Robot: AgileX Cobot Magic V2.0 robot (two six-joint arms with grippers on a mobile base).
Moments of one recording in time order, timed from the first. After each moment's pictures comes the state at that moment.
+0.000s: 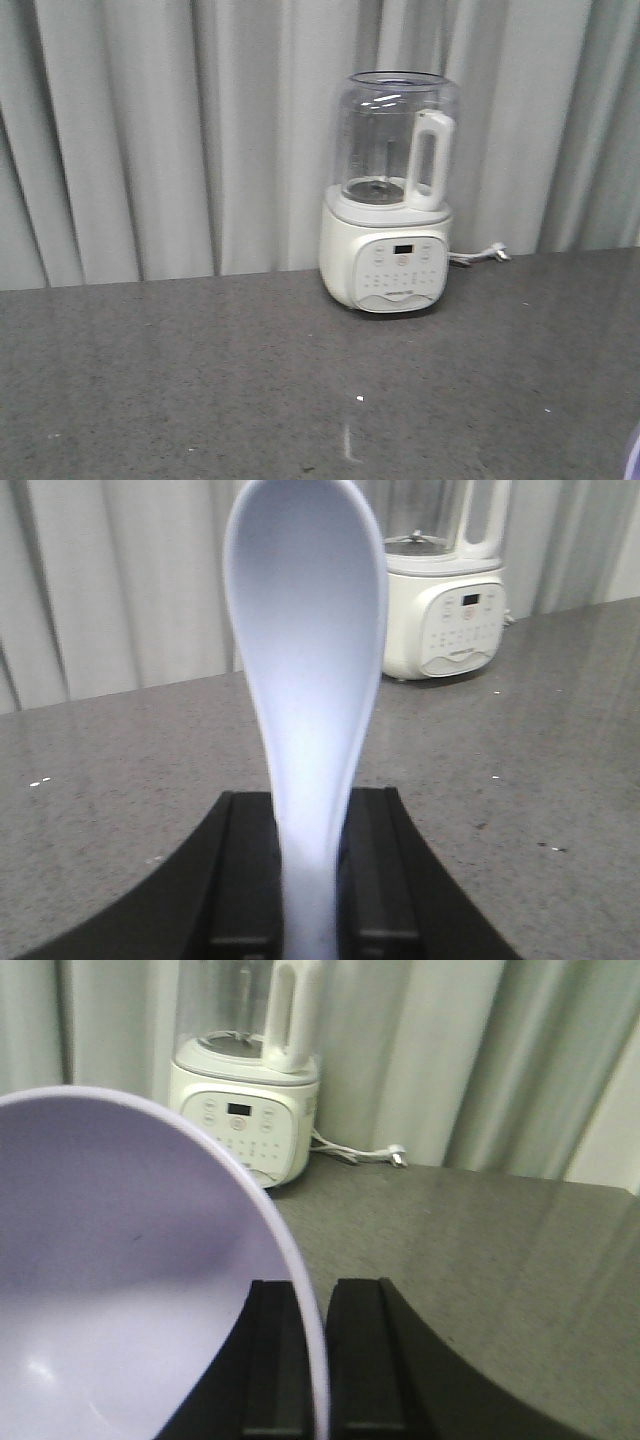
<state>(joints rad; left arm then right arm) -0.11 0.32 -0.58 -0.44 0.54 0.36 0.19 0.32 -0.68 -0.20 0.63 0.04</state>
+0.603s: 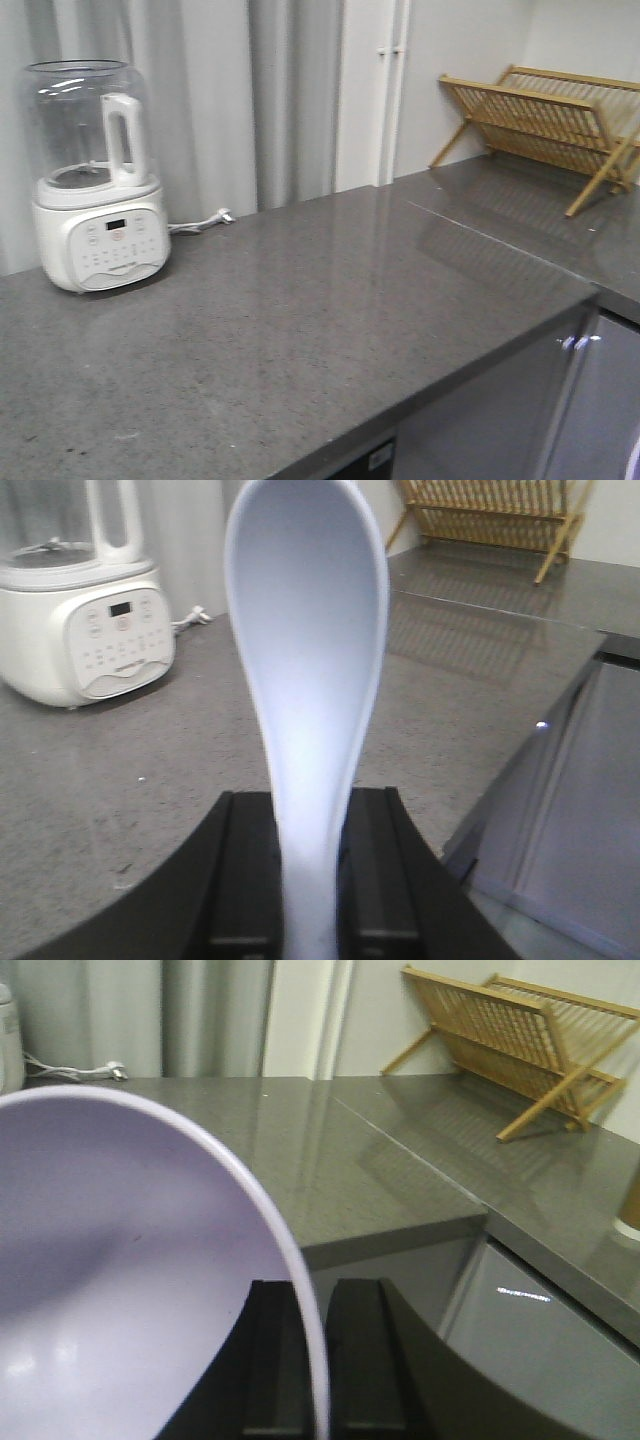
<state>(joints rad) -0.11 0.32 -0.58 -0.44 0.54 0.36 0.19 0.32 -0.68 -0.21 0.63 0.04</state>
